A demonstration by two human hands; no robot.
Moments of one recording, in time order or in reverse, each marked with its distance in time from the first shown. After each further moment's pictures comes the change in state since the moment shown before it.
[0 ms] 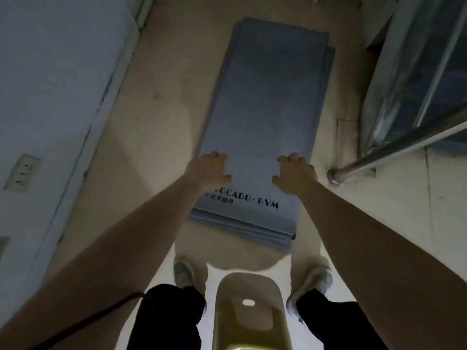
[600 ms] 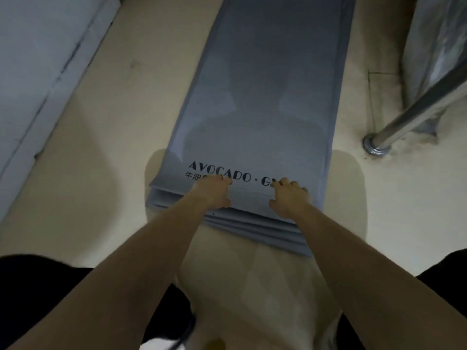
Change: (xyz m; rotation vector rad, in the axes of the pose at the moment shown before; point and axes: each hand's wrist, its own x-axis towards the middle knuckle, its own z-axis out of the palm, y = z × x) left_hand 0.167 -0.034 0.360 0.241 -0.171 0.005; right_hand 0.132 0.064 0.380 0.052 -0.075 -0.062
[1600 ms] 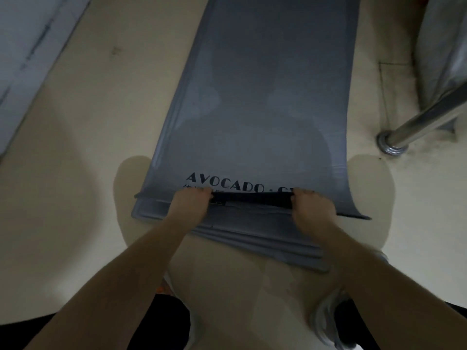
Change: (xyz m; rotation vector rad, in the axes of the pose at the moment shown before) left_hand 0.049 -0.068 0.076 0.155 0.356 -0.033; right_hand 0.035 0.028 0.048 -0.010 0.352 0.040
